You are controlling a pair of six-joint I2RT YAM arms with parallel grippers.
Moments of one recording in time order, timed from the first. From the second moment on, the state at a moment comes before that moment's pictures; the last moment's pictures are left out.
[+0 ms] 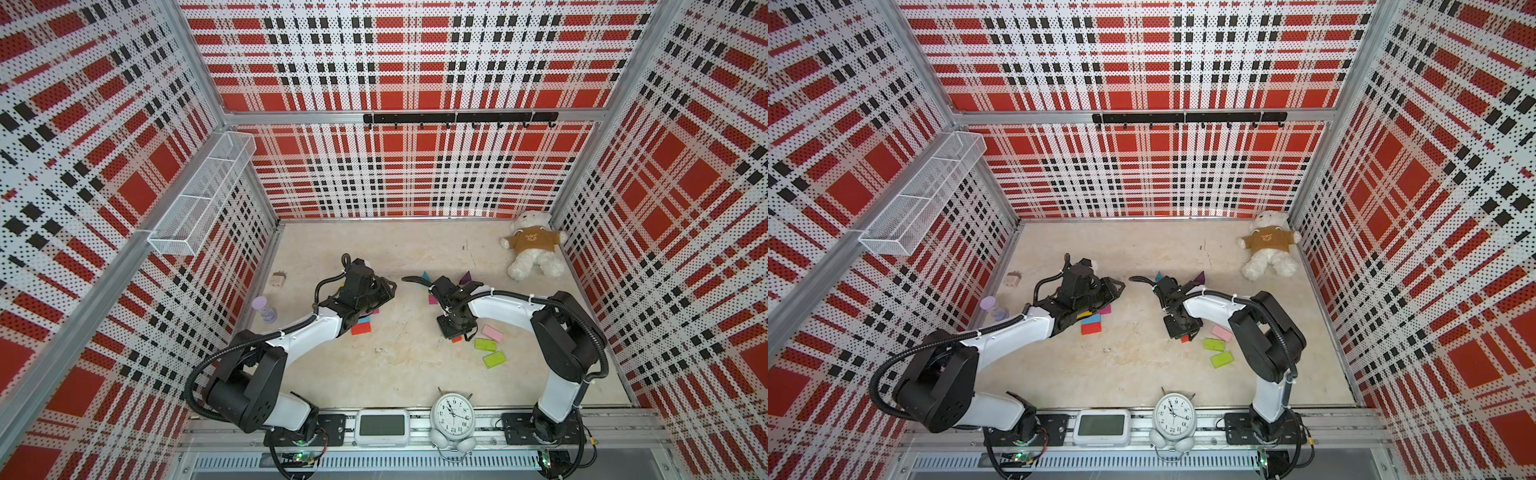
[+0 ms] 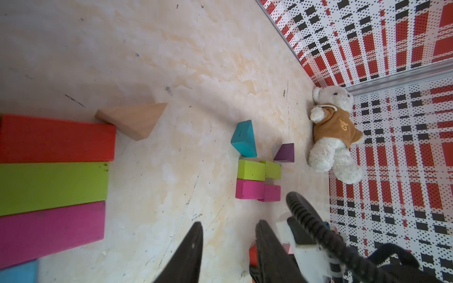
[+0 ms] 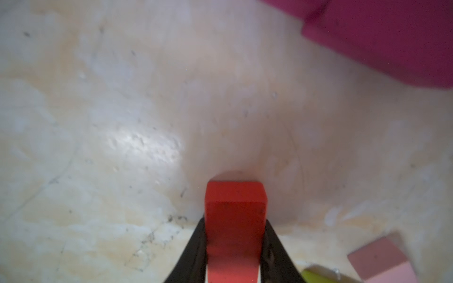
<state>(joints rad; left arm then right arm) -0.48 1.44 0.74 0.10 0.13 -0.95 0.71 1.85 1.17 -0.77 0.11 0.30</state>
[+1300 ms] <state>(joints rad) -0.45 1.37 0.70 0.08 0.10 -0.95 0.71 1.92 1.28 -0.79 0.17 0.32</state>
